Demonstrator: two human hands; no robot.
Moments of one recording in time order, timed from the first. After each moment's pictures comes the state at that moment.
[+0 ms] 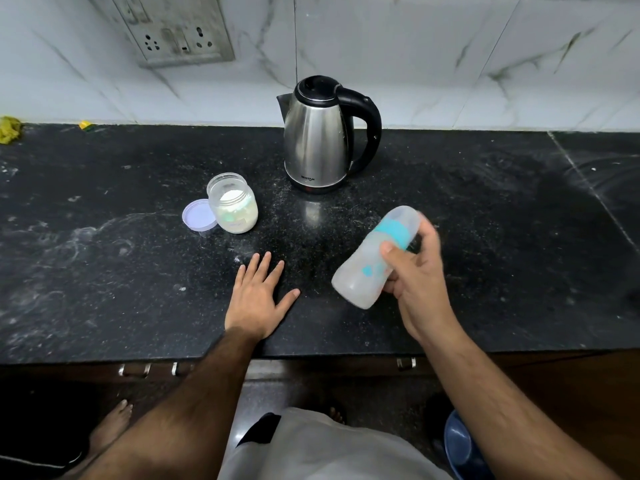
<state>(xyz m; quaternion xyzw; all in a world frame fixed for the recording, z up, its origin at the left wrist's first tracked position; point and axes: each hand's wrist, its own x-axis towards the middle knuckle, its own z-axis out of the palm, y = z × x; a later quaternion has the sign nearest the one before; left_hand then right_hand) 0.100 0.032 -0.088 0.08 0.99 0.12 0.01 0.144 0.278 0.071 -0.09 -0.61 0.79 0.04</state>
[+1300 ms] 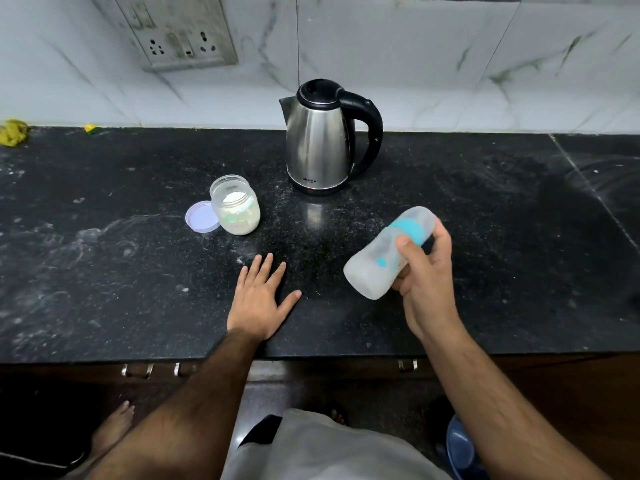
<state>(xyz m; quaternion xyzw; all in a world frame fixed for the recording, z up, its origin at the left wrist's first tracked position) 0.099 0.033 -0.089 0.08 0.99 0.12 0.00 0.143 0.281 0.071 -0.12 -0.58 0.80 0.07</state>
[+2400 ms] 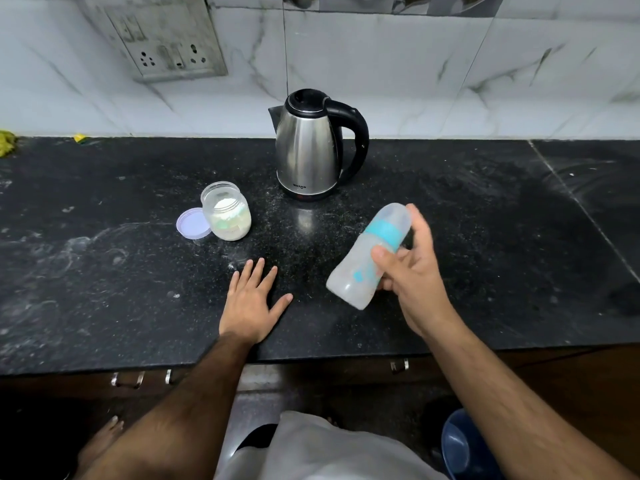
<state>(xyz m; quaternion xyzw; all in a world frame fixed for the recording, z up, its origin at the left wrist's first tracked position) 0.098 0.032 -0.091 0.08 0.99 0.12 0.01 0.149 0.289 0.084 -0.04 -0.63 0.78 0.03</state>
